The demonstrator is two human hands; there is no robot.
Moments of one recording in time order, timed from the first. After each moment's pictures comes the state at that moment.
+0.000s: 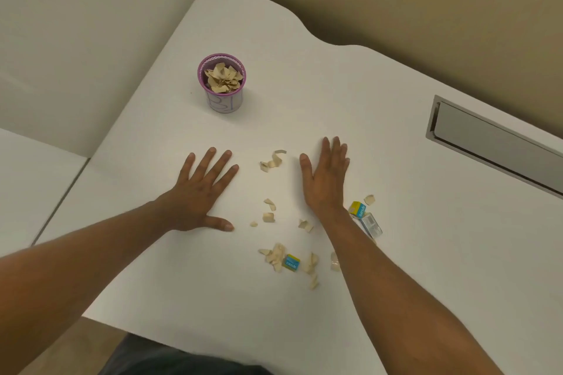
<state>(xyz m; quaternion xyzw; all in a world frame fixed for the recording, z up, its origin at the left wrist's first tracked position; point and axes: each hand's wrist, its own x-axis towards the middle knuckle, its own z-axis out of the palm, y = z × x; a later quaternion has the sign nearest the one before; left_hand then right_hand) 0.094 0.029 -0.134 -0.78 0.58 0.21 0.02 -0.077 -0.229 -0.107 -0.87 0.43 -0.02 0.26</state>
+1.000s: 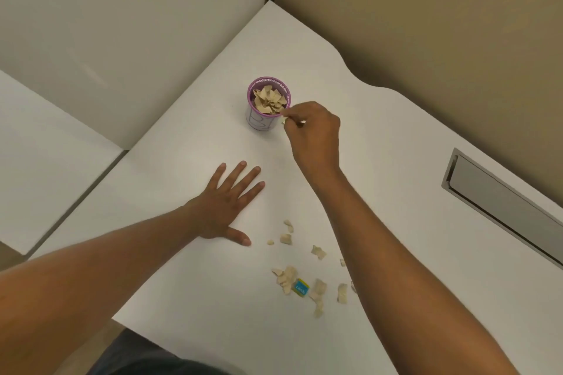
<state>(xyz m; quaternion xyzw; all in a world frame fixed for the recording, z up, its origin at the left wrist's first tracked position) 0.092 0.025 -0.128 -0.78 0.58 0.23 0.04 0.070 -0.191 0.012 -0.89 0.26 -0.18 0.33</state>
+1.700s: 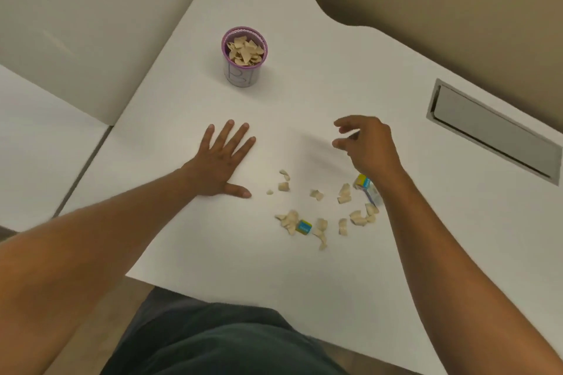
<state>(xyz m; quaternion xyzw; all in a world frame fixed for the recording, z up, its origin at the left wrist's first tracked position) 0.087 0.026 -0.118 -0.78 0.59 0.20 0.03 -0.088 -0.235 0.031 -0.83 0.45 0.04 0.34</state>
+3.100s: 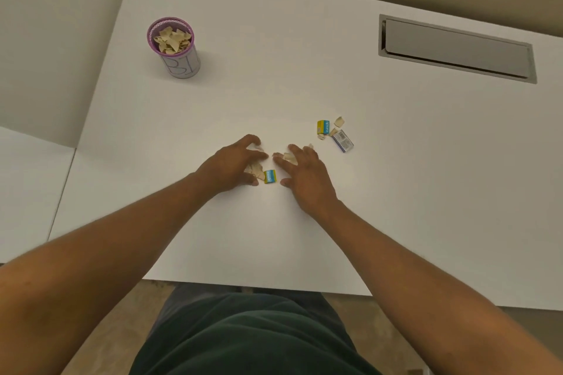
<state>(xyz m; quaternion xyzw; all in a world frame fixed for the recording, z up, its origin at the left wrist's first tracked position) -0.001 -0.032 -0.065 -0.74 0.57 0.36 -0.09 -0.201 -0.138 -0.086 -0.93 0.31 0.13 0.14</state>
